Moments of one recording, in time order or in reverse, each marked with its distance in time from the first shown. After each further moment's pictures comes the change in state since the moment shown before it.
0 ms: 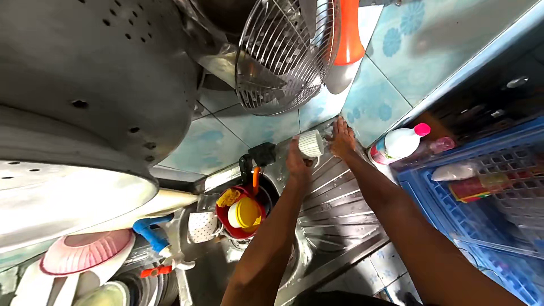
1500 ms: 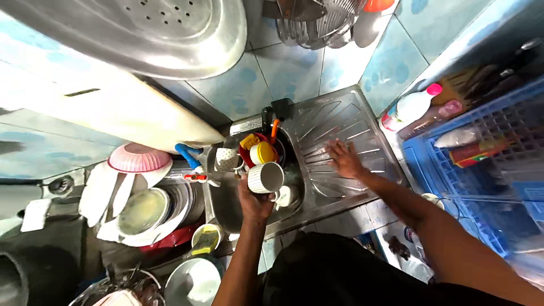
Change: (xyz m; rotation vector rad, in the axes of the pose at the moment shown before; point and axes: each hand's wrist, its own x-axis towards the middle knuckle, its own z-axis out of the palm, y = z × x) left_hand -0.207 -0.007 -0.252 -0.315 -0.047 0.169; right_hand -0.234 -0.024 -0.003 0.025 -0.176 -0.573
